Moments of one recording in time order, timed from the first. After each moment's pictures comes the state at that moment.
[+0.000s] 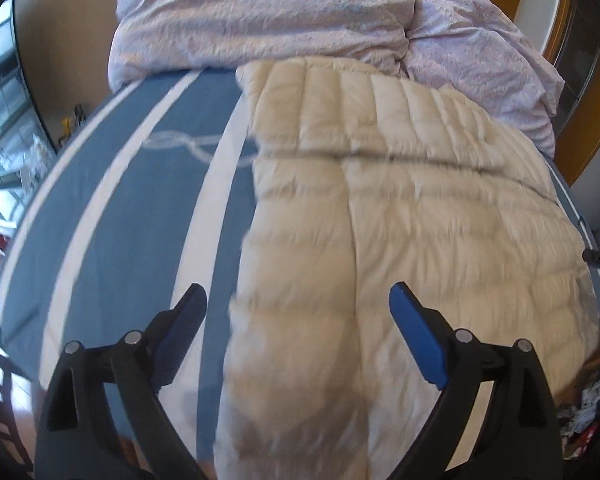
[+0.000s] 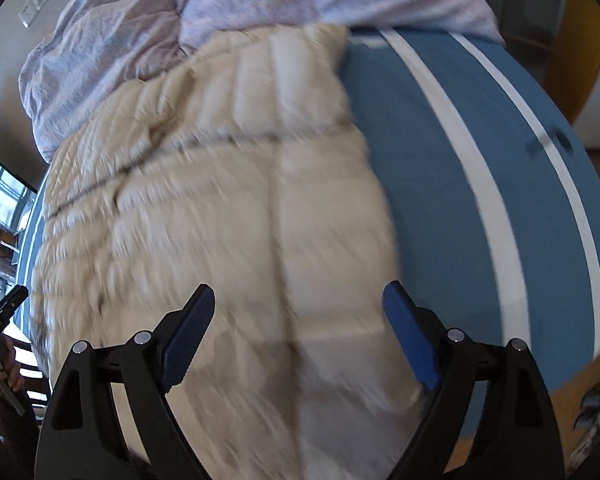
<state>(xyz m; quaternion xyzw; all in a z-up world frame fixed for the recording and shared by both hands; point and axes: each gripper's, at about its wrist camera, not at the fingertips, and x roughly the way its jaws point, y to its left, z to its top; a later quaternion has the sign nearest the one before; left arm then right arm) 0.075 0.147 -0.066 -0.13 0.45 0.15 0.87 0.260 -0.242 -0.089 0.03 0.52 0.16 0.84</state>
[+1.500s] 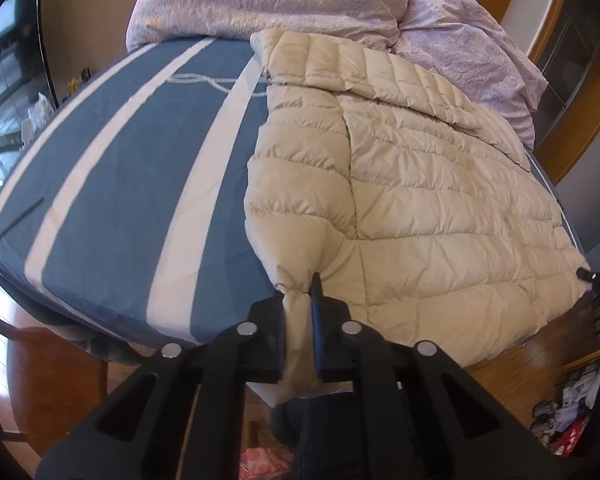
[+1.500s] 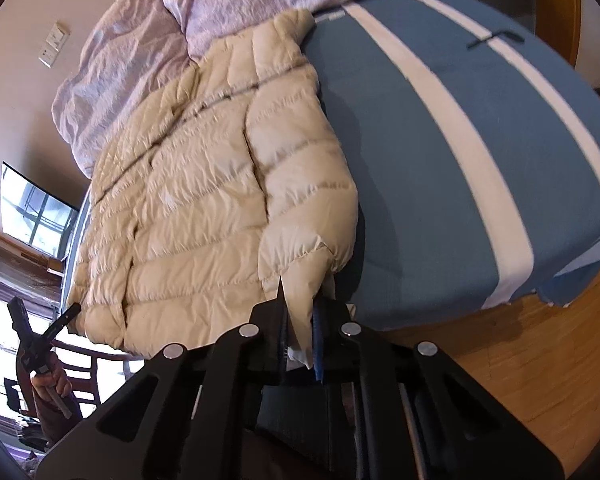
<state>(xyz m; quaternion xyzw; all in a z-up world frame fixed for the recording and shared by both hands) -0.004 0.123 -0.085 -0.16 0.44 0.14 0.87 0.174 -0.312 -0.104 0.13 0.50 0.21 0.83</state>
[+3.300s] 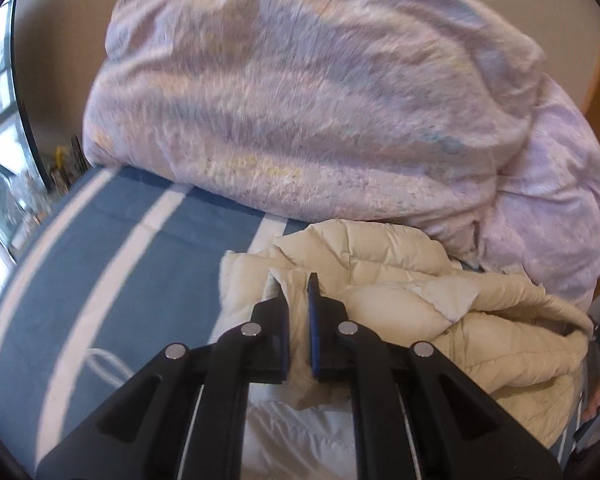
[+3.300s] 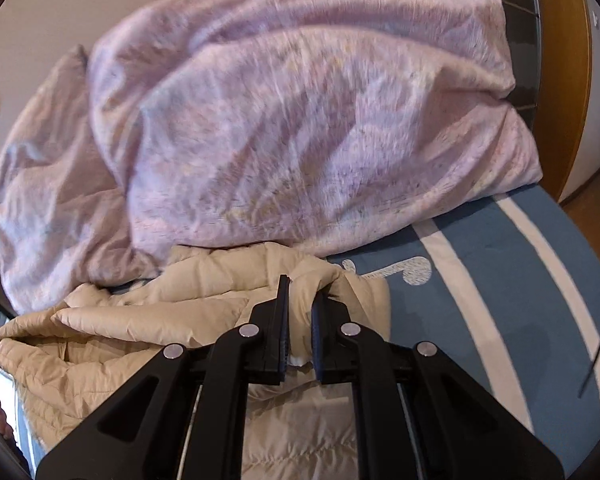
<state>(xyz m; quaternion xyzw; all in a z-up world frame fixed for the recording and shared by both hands) 0.313 0.282 -0.022 -0.21 0.36 0.24 0.88 0.488 -0.170 -0.033 0.09 0.36 0.12 0.92</state>
